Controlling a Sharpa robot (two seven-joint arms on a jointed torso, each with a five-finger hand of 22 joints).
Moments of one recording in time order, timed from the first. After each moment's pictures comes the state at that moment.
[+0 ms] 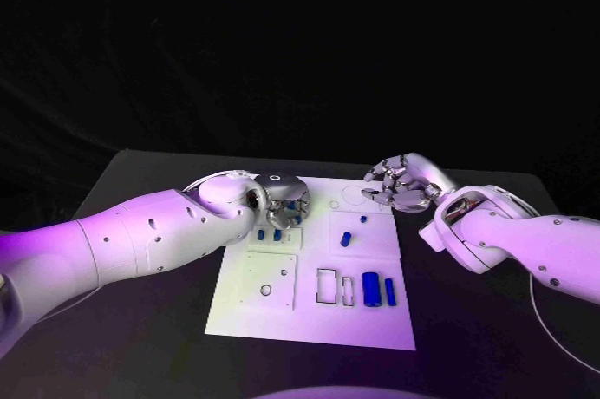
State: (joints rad) left arm 1.24 -0.53 -0.11 1.23 -1.64 -0.12 0.04; left_hand 1.43 -0.22 0.75 -0.01 0.07 0.98 0.14 0.37 0.25 1.15 0.08 0.35 0.09 1.43 0.00 1.42 1.04 0.12 1.28 0.10 1.30 1.08; right arm 1.23 -0.92 -0.13 1.60 -1.01 -0.57 0.02; right_hand 1.36 -0.18 0.25 0.29 0.33 0.83 0.15 0.37 0.37 1.13 0.06 0.93 0.89 1.47 -0.01 1.44 1.29 0.05 1.43 0.09 1.29 1.31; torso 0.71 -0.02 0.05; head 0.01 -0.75
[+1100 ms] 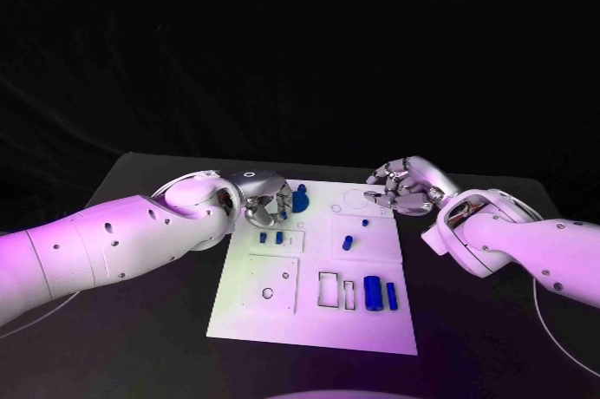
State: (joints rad) left arm 1.24 -0.68 -0.08 1.34 -1.57 -0.18 0.06; left_hand 1.41 -0.23 0.75 -0.01 0.07 0.99 0.14 0.35 0.25 1.17 0.08 0.33 0.11 1.43 0.00 1.42 1.02 0.12 1.28 0.10 1.31 1.09; right arm 1.23 -0.93 -0.13 1.60 -1.01 -0.58 0.02; right_hand 1.35 -0.17 0.25 0.29 0.33 0.83 0.15 0.37 0.37 1.13 0.06 0.93 0.89 1.47 -0.01 1.44 1.29 0.05 1.43 0.09 1.29 1.31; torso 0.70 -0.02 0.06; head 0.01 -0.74
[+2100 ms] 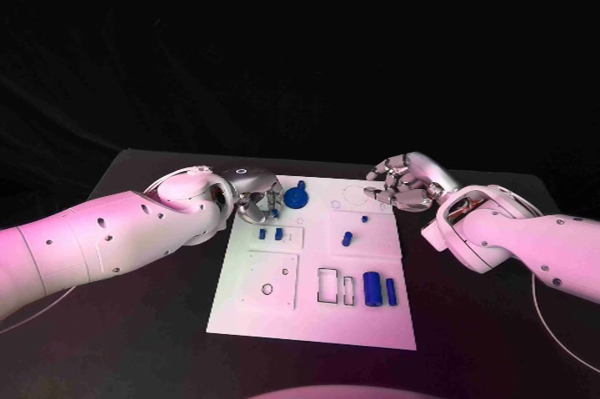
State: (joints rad) left arm 1.24 -0.69 -0.08 1.32 -1.56 -0.14 0.04; left_hand 1.41 -0.23 0.75 -0.02 0.07 0.99 0.14 0.35 0.26 1.17 0.07 0.32 0.11 1.43 0.00 1.42 1.01 0.12 1.28 0.10 1.31 1.08; right arm 1.23 -0.93 -0.13 1.60 -1.01 -0.58 0.02; right_hand 1.35 -0.17 0.25 0.29 0.33 0.83 0.15 0.37 0.37 1.13 0.06 0.93 0.89 1.47 -0.01 1.44 1.29 0.05 1.43 0.09 1.29 1.31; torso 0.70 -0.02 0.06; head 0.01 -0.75
